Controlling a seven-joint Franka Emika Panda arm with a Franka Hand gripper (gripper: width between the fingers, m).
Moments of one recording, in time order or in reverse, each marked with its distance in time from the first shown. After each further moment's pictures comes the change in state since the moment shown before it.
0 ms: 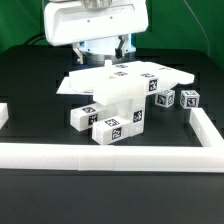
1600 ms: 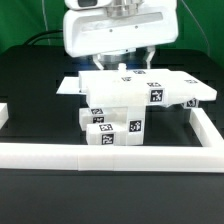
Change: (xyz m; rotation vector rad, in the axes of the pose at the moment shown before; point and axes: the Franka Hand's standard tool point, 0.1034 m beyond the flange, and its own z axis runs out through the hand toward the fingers) arm 0.085 -0.019 0.009 0.001 0.009 0.128
